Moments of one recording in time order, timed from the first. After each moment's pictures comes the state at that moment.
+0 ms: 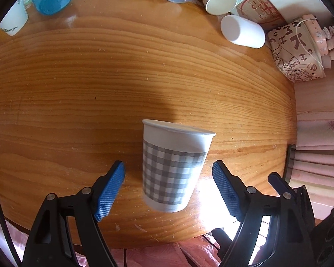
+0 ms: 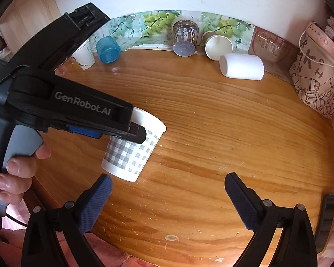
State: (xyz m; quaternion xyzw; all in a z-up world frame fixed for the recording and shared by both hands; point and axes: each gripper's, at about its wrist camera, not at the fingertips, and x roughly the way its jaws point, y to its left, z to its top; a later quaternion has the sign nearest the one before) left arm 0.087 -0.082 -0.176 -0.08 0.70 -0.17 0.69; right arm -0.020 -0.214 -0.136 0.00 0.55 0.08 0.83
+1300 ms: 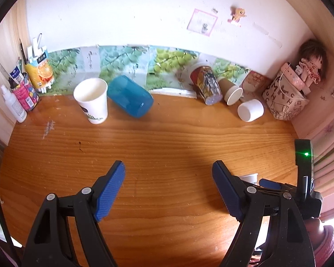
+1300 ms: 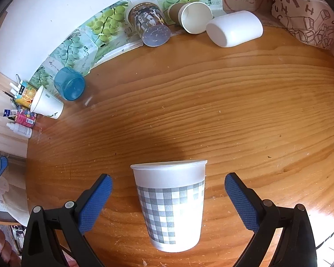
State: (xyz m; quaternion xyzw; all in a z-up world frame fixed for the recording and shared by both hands) left arm 0.091 0.072 -0.087 -0.02 0.47 -0.18 0.86; right arm 0.055 -0.173 -0.177 0.20 0.59 -0.06 0.78
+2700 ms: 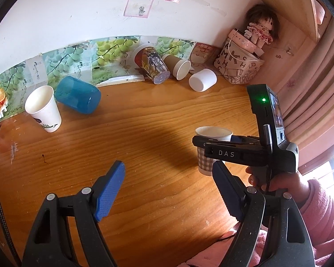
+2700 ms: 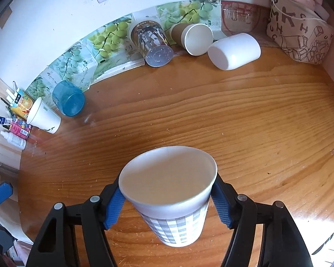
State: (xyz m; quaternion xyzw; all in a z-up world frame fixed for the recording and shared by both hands) left arm 0.070 0.048 -0.090 0.04 0.48 -0.34 0.80; right arm 0.062 -0.160 -0.166 0.18 0.54 -0.09 0.82
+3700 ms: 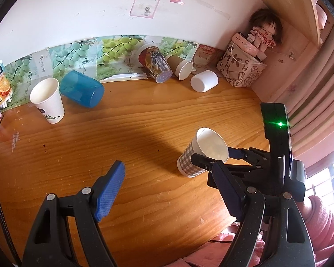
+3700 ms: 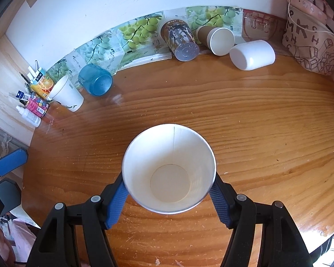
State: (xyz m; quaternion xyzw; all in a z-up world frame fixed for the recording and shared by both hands) left arm 0.058 0.051 -0.086 0.02 0.49 -0.33 0.81; right arm 0.033 -0.131 -0.156 0.15 0.53 -0.04 0.83
